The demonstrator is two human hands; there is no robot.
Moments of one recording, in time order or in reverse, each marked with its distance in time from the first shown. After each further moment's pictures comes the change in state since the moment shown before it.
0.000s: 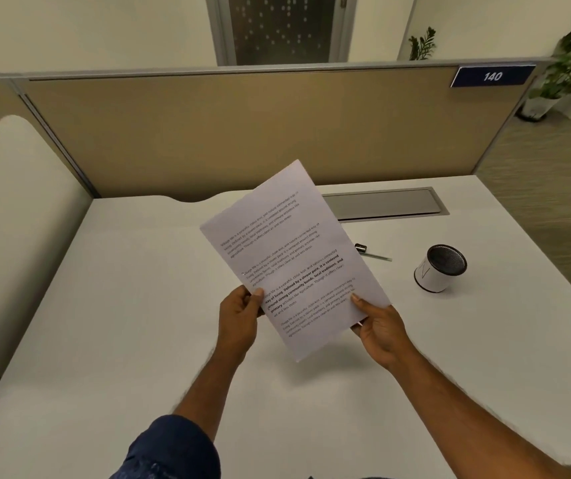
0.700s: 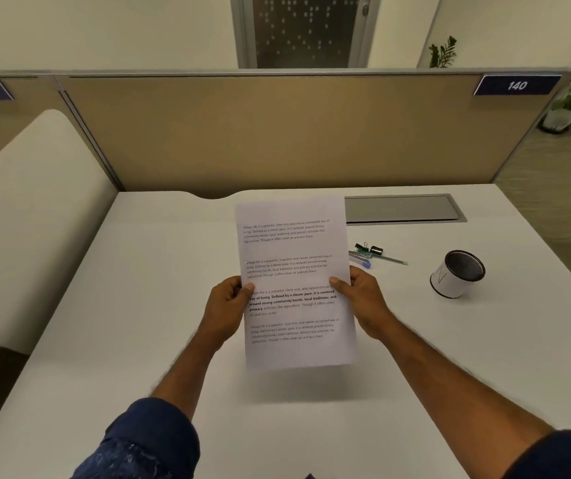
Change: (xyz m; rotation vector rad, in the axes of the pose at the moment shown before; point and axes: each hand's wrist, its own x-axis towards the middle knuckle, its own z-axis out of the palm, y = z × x) left_hand 0.009 0.015 -0.067 0.182 -0.099 -0.028; right_hand 0.017 0.005 0.058 -0.582 -0.194 -0.151
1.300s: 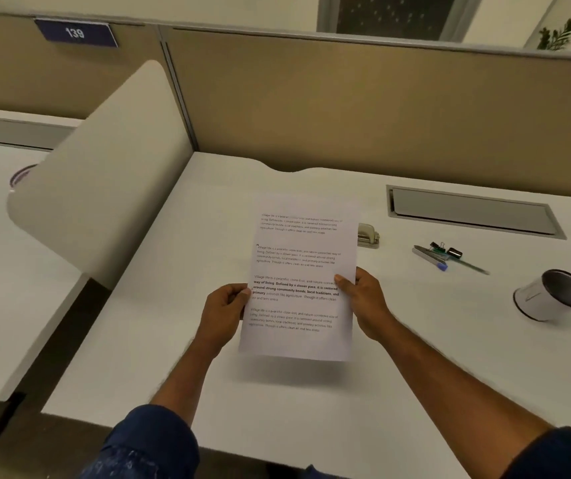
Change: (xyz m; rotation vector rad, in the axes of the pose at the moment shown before) left_hand -0.053 -0.058 -0.120 -0.042 0.266 -0.165; right_hand 0.004 0.039 0.130 -0.059 -0.106 0.095
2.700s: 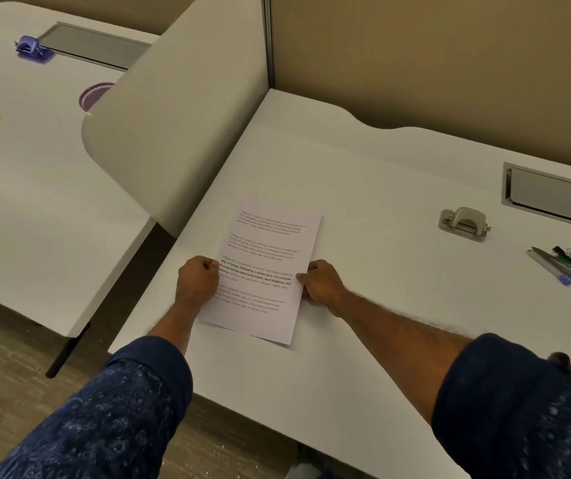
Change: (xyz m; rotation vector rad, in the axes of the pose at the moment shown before) left_hand 0.079 -0.094 -0.173 0.525 0.338 -0.306; right_hand 0.055 0.077 0.212 -0.531 -0.282 0.320
